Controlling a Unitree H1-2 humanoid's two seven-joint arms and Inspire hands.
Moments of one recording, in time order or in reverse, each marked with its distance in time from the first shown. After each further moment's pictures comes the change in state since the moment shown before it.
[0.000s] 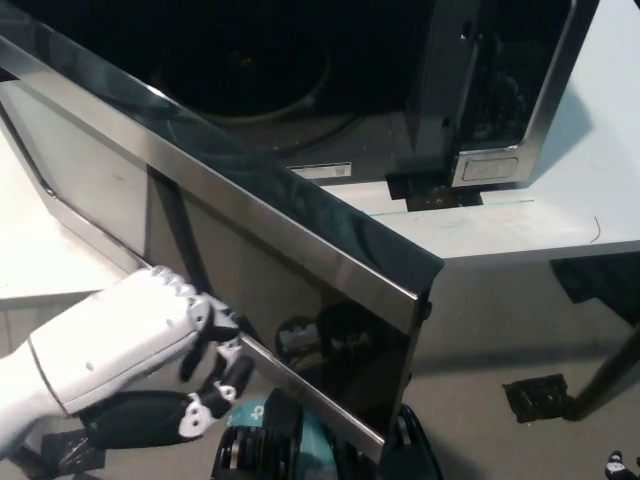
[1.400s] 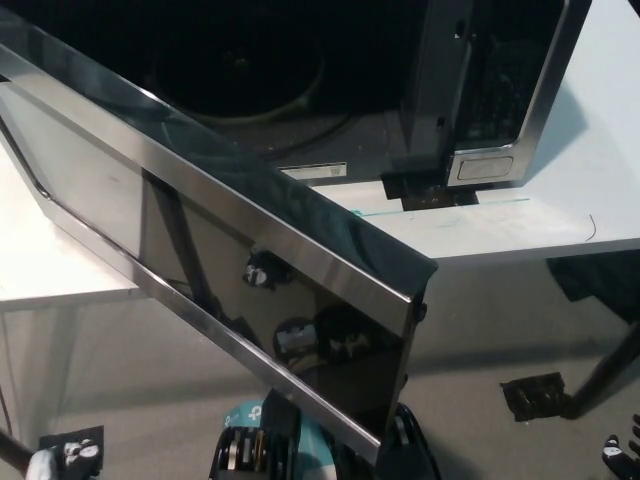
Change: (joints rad) left_arm 0.421 -0.492 0.336 1.392 -0.057 -0.314 0.638; right_arm -0.045 -0.003 0.004 -0.002 -0.011 0.010 -0.003
